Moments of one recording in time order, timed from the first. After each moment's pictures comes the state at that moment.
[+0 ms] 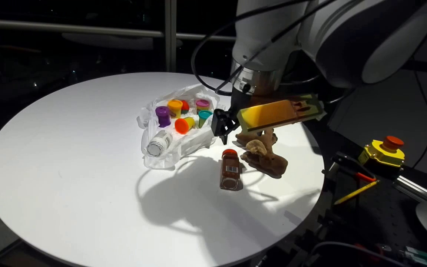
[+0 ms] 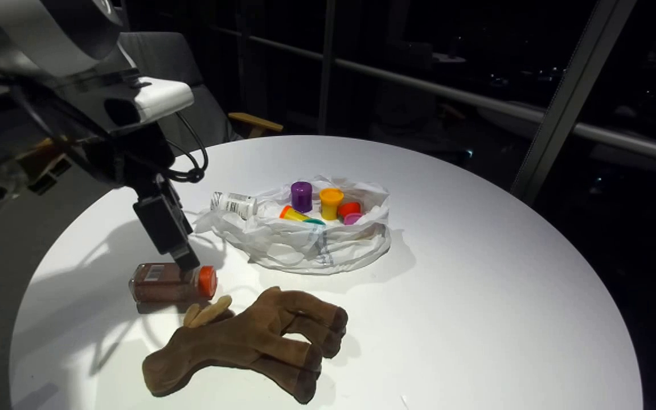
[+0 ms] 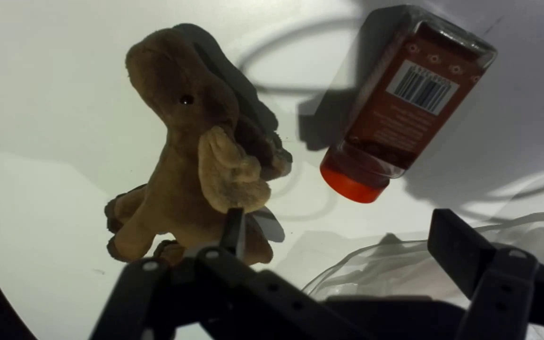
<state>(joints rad) 0.43 0.21 -0.19 -2.53 -0.72 2.69 1.50</state>
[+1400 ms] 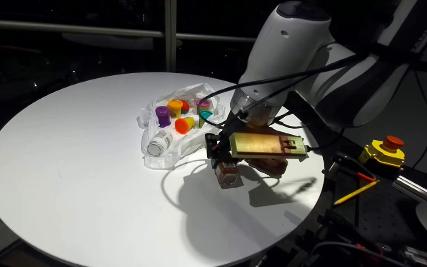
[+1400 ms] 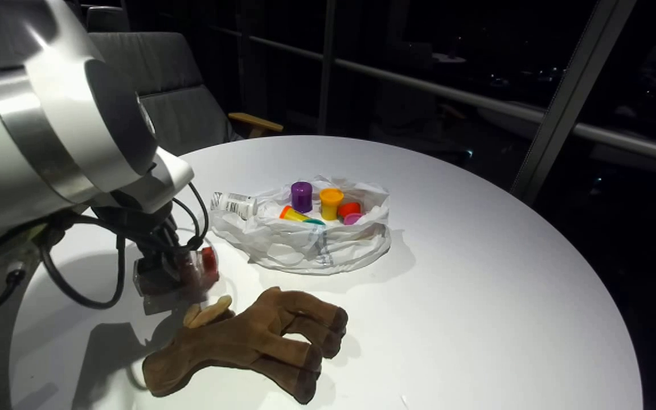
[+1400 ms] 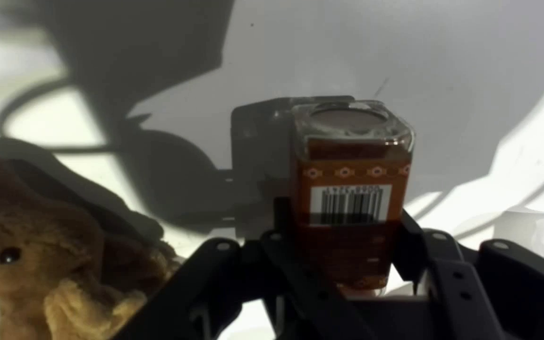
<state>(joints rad) 0.50 0.44 -0.32 -2.53 -0.87 3.20 1.78</state>
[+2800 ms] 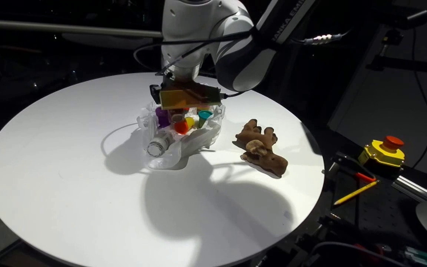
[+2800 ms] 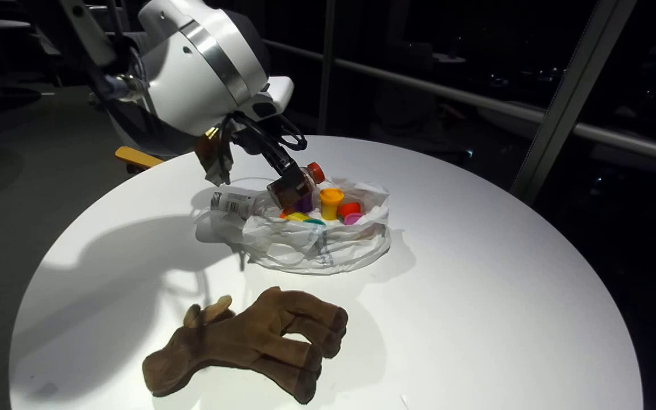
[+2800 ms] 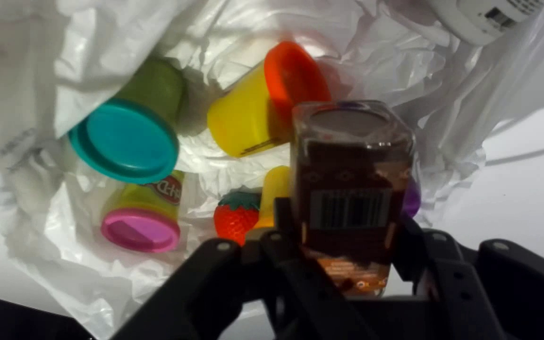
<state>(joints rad) 0.46 0.69 -0.37 -1.91 -0.88 2.89 1.59</state>
